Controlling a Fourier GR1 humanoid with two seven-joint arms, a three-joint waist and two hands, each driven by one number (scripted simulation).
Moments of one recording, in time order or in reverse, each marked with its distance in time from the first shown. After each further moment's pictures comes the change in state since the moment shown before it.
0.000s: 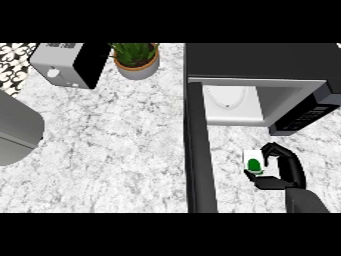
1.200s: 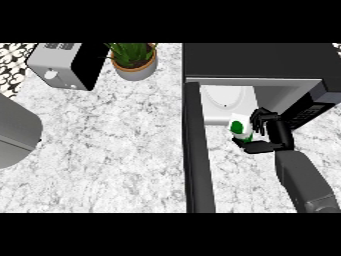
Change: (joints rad) left arm -0.089 0.067 0.050 0.023 0.122 0.050 0.081; right arm -0.240 -0.008 0.022 0.046 0.017 -0.047 0.099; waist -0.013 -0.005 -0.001
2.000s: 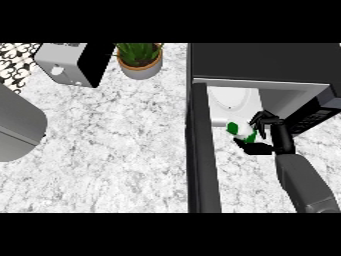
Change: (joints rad) left arm -0.104 0.048 0.000 0.015 0.012 0.001 -0.005; right arm 0.015 -0.004 0.015 0.018 0.024 -0.179 -0.057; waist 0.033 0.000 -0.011
